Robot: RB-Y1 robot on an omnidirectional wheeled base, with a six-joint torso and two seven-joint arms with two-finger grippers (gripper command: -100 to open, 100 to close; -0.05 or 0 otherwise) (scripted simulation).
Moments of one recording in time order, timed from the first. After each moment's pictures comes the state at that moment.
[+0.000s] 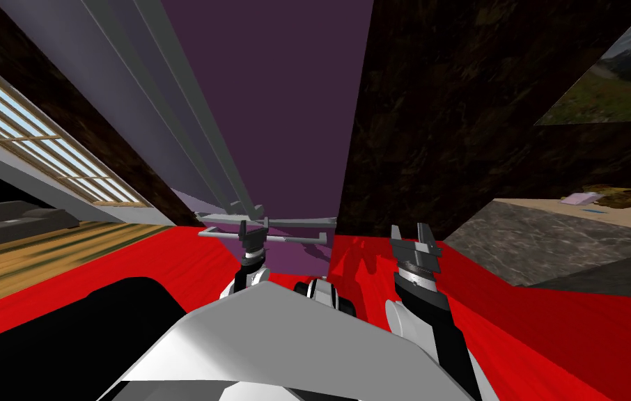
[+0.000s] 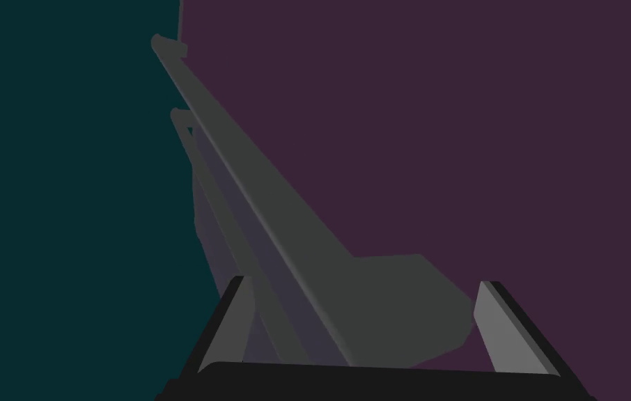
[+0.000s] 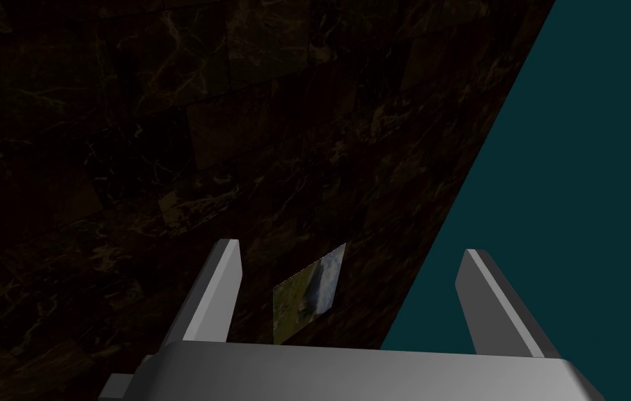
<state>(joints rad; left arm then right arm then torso) 0.45 0.28 0.03 -1.83 0.38 -1.20 0.11 0.48 0.00 0.01 -2.24 -0.02 -0.50 -0.15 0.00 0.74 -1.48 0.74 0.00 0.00</state>
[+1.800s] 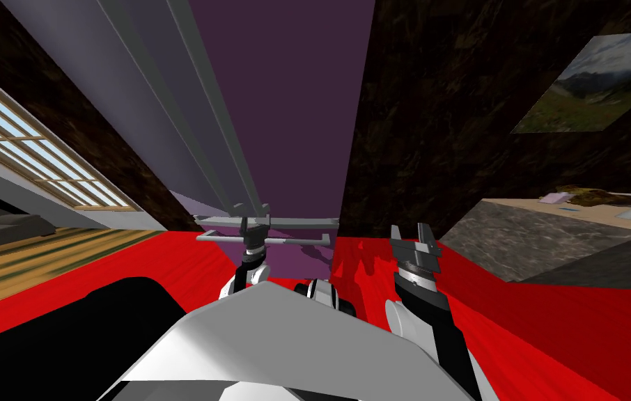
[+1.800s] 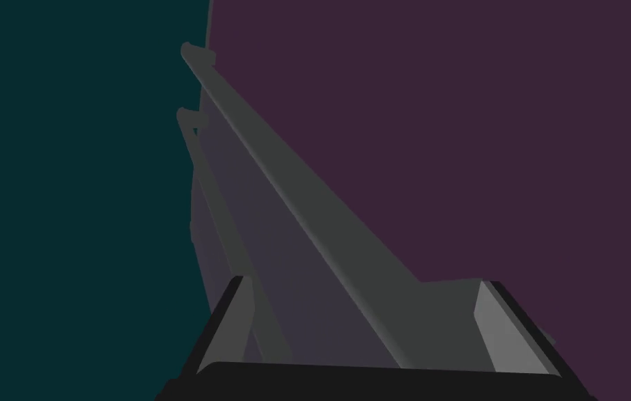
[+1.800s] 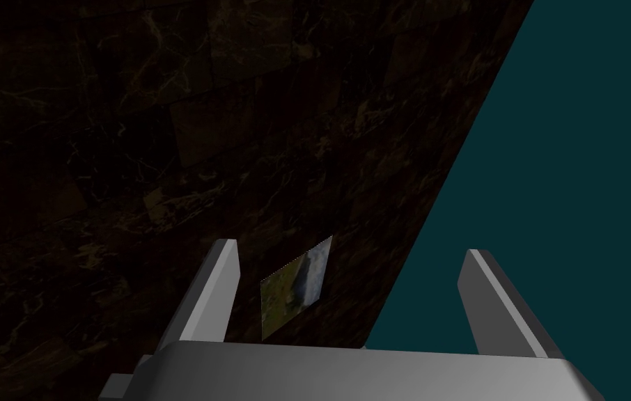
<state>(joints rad) 0.44 0.31 0.03 -1.87 0.39 -1.16 0.13 0.48 0.00 0.01 -2.24 -0.02 -0.50 -0.15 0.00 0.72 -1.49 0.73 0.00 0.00</state>
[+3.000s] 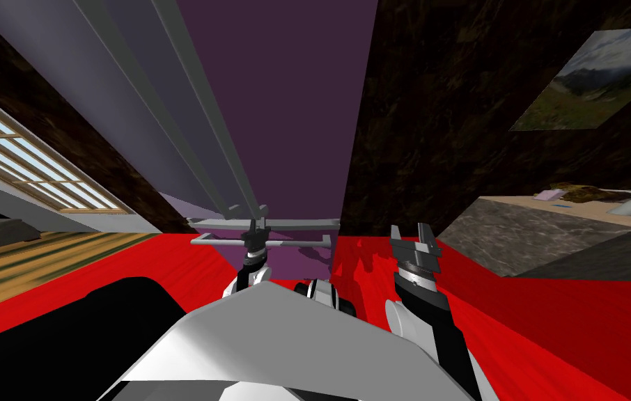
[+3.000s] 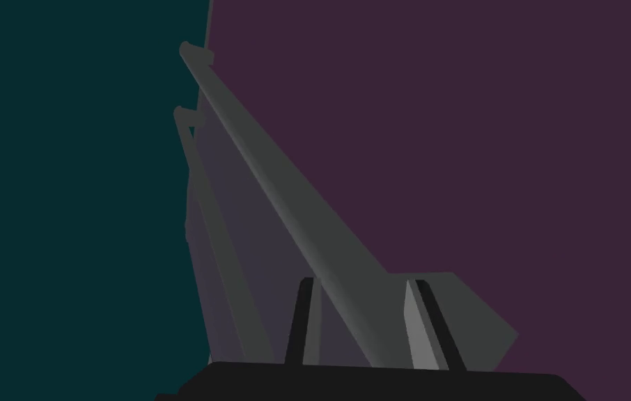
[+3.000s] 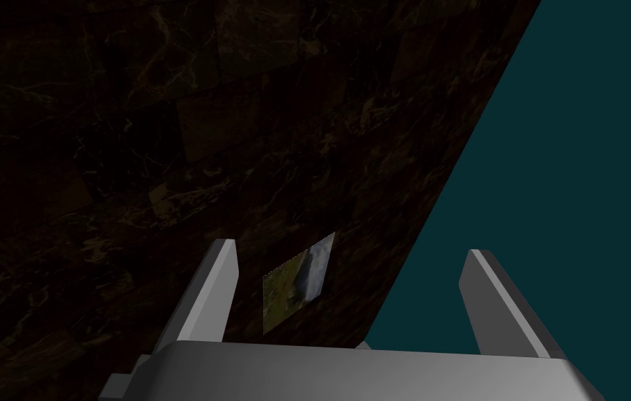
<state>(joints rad) 0.43 0.30 0.01 -1.82 0.37 -1.23 0.15 0.48 0.00 0.01 -2.24 -0.02 -0.50 -0.15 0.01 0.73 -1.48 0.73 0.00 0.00</state>
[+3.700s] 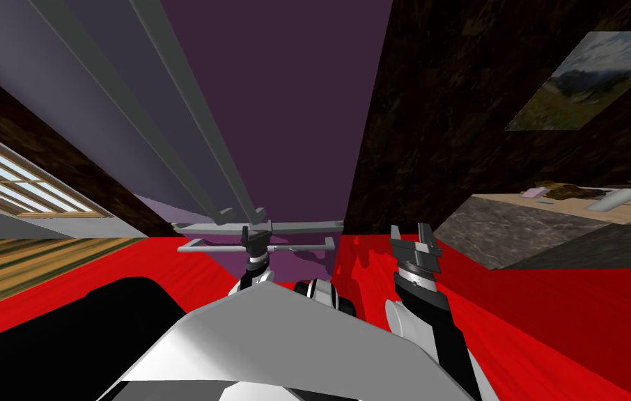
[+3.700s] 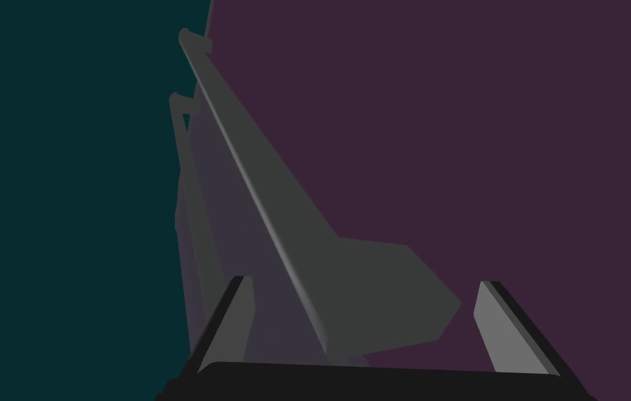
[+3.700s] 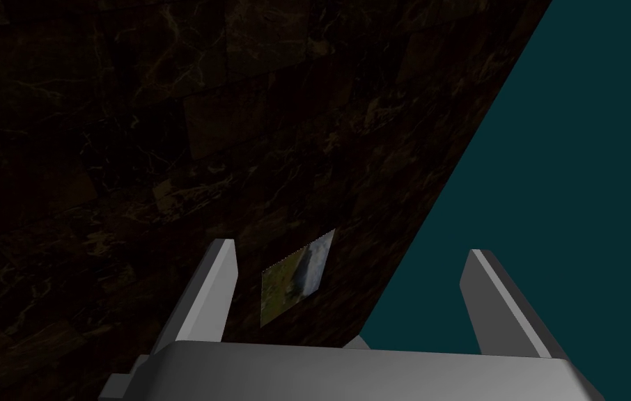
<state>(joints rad) 0.42 0.27 -0.03 -1.74 0.34 -1.35 0.17 0.48 0.00 0.01 -2.24 -0.02 -0.50 -0.15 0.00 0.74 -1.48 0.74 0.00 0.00</state>
